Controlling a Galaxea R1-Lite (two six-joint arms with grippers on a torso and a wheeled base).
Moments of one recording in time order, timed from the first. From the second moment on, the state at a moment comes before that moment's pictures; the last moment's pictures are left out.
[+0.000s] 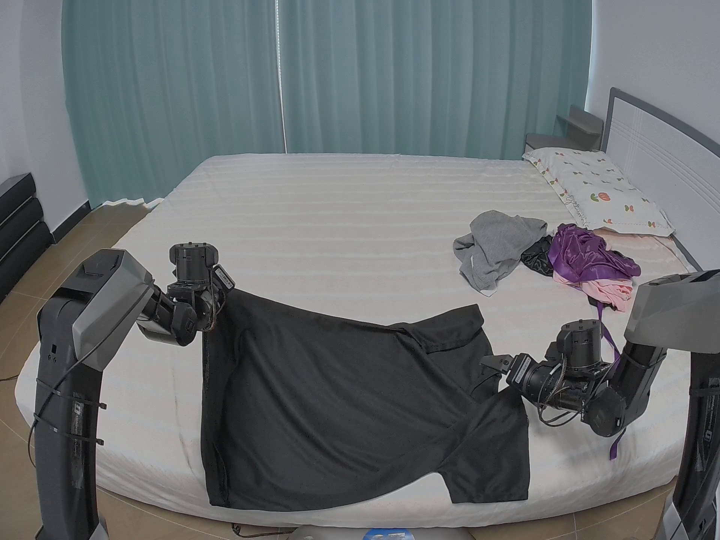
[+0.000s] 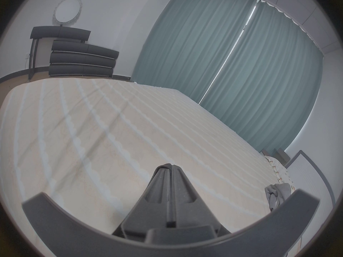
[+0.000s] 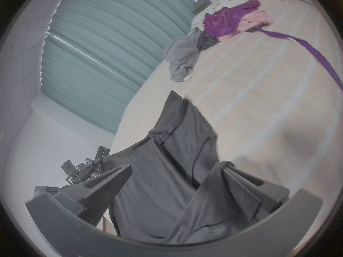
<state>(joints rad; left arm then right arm) -0.08 2.54 -1.50 -0.64 0.31 -0.67 0.24 2.30 -0.56 -1.16 0.16 0.79</state>
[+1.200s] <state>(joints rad) -0.09 2.54 -1.57 -0.57 0.34 -0.63 0.18 2.50 -1.14 -0.78 0.13 0.60</state>
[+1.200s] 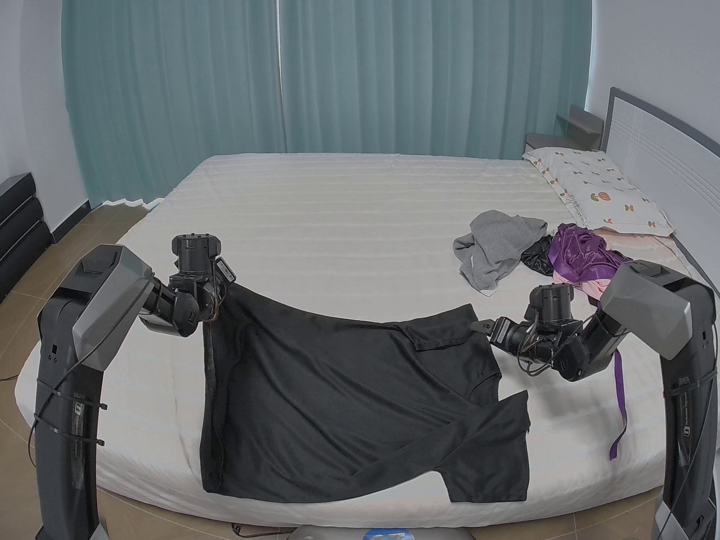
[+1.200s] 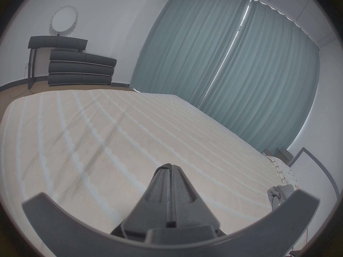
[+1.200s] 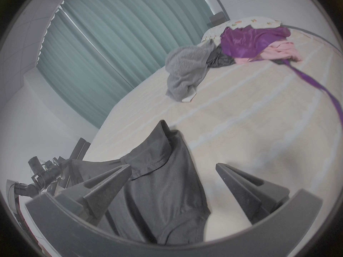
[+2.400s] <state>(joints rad) -0.10 2.54 -1.55 -0.57 0.36 -0.64 0.21 2.68 -1.52 -0.54 0.04 0.55</state>
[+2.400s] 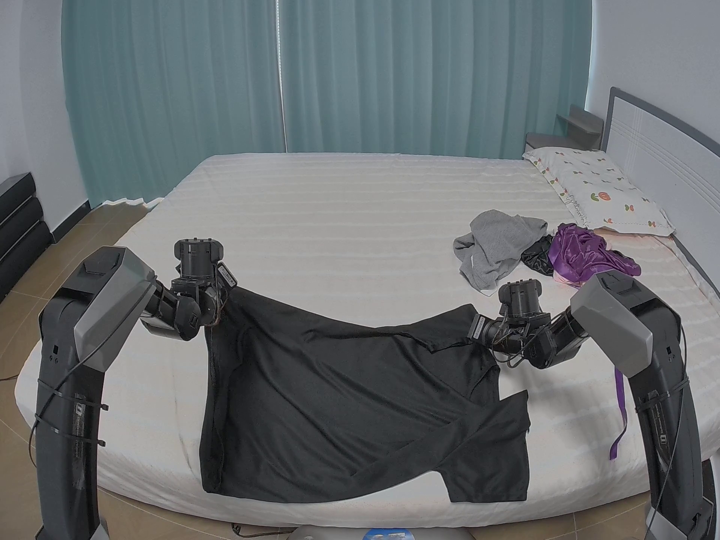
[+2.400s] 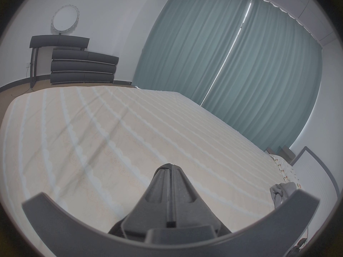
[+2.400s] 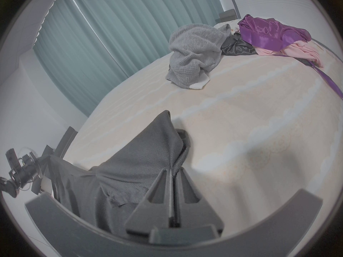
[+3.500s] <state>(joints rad) -0.10 2.74 -1.81 -0.62 0.38 -0.65 0.17 2.77 -1.81 -0.64 -0.26 0.63</state>
